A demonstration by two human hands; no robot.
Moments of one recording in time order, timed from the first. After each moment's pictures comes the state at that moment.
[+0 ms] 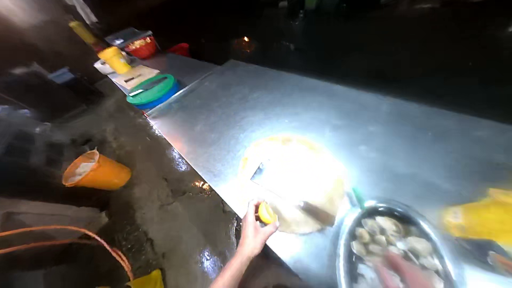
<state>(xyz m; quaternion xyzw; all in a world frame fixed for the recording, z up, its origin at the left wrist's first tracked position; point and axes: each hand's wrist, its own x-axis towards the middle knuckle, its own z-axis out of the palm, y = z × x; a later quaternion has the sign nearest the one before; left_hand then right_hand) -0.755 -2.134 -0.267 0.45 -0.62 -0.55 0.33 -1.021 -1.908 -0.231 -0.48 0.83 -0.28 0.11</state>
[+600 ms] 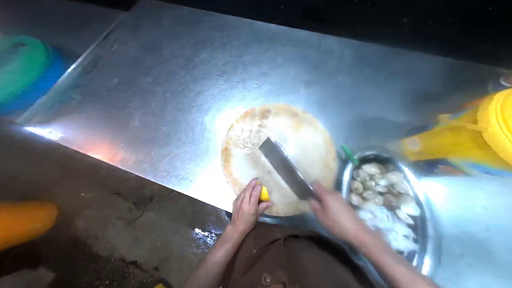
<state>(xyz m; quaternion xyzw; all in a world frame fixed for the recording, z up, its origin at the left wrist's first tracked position) -0.726 -2.230 -0.360 0.22 -0.90 -0.24 0.30 -0.929 -2.092 -0.204 -0.39 0.84 -0.07 0.37</state>
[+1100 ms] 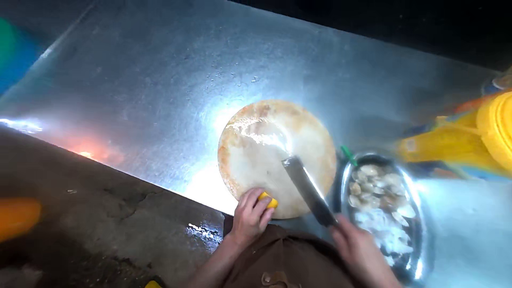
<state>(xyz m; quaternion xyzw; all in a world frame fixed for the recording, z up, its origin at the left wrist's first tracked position) -0.724 -2.220 -0.350 0.19 -0.88 -0.30 0.31 -0.897 -2.013 -0.215 -0.39 0.89 -0.13 0.21</state>
